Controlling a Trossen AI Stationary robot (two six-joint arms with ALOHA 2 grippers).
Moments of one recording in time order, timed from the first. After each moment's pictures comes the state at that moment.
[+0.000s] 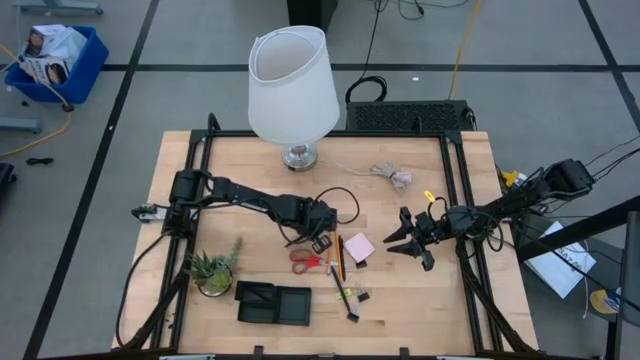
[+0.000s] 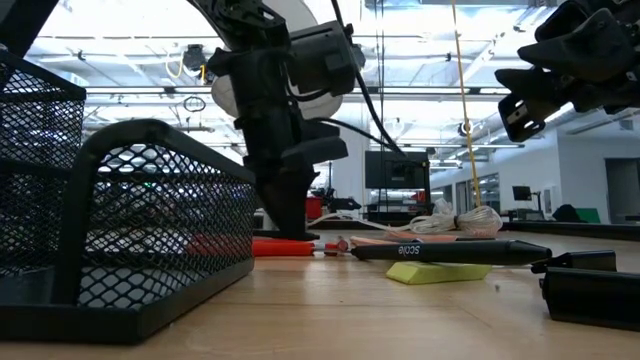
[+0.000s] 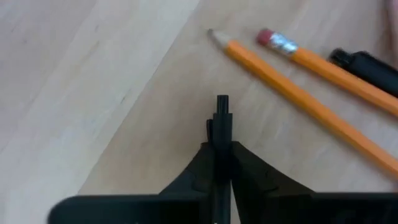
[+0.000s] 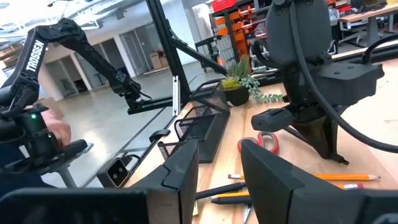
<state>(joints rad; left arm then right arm) -0.04 2.03 1.34 -0.59 -0.11 -0.61 0.30 0.95 0.02 0.94 0.00 0.32</state>
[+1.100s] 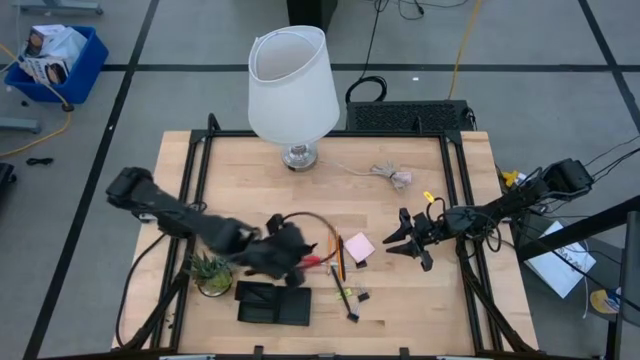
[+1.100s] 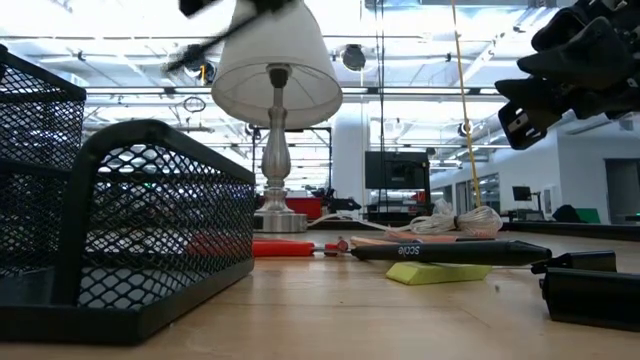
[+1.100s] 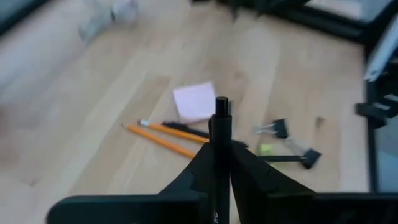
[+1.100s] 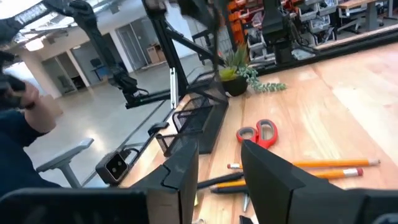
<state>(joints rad) -0.47 1.56 1.33 -0.59 -0.51 -0.66 0.30 0.98 0.02 0.92 0.00 0.35</state>
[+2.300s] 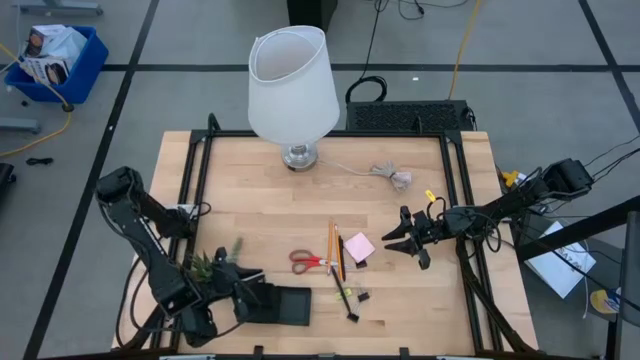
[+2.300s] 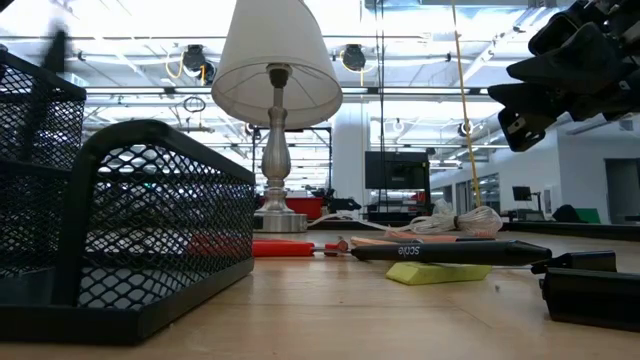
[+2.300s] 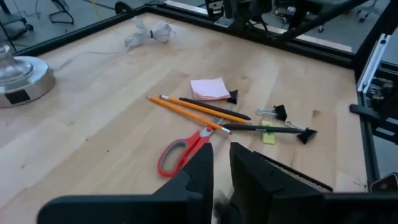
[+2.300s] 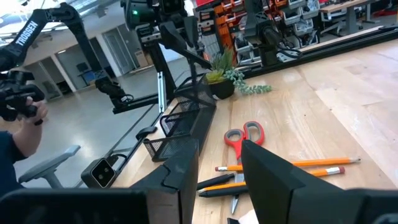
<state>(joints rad) -0.99 1.50 1.03 -0.71 -1.08 -1.30 0.30 0.98 0.02 0.92 0.06 0.35</state>
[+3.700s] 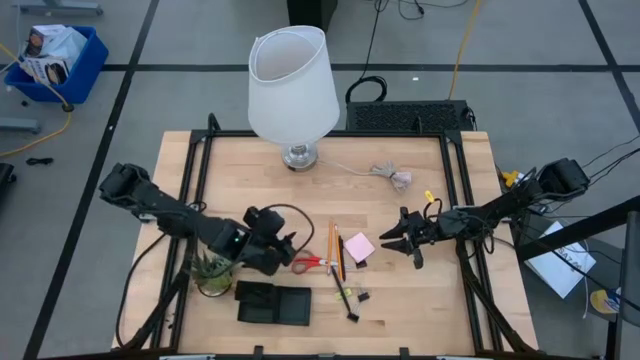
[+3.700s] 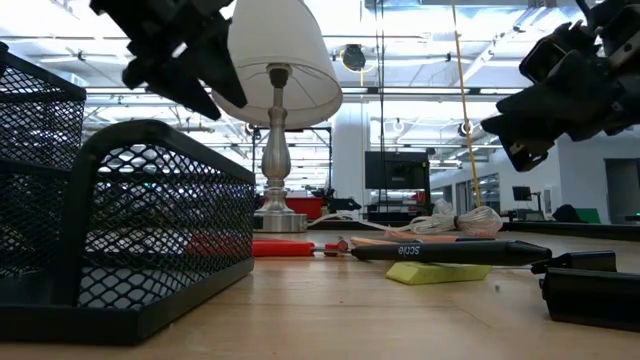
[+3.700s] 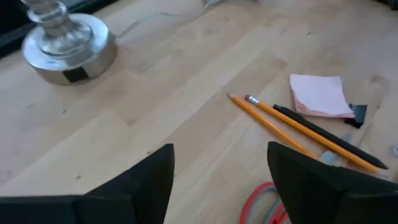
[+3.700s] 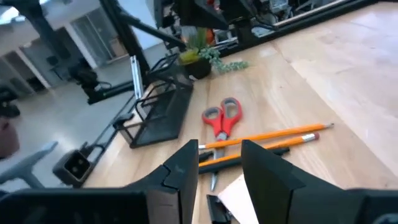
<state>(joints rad) -0.42 1.50 1.02 -0.60 -0.73 -1.00 0.30 1.07 0.02 0.92 0.13 0.42</state>
